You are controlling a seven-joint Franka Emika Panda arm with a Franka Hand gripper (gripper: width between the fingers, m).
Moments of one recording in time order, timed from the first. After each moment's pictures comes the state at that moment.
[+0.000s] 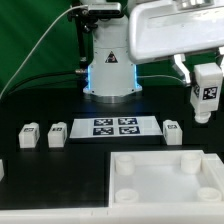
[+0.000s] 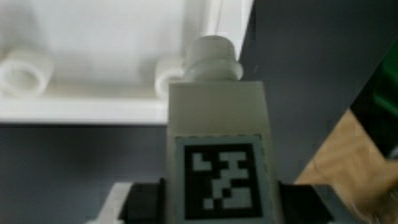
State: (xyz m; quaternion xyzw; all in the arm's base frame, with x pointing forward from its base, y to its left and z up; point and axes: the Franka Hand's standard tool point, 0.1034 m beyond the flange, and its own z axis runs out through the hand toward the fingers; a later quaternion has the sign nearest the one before) arm 0.574 0.107 0.168 -0.95 -0.06 -0.30 0.06
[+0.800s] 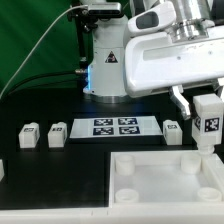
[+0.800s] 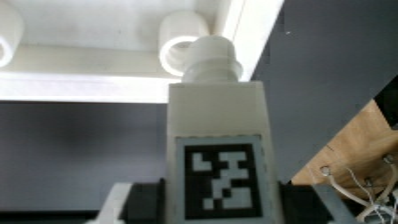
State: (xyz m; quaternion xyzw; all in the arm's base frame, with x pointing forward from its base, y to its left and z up) arm 0.588 0.115 0.120 -0.95 -0.07 -0.30 0.06
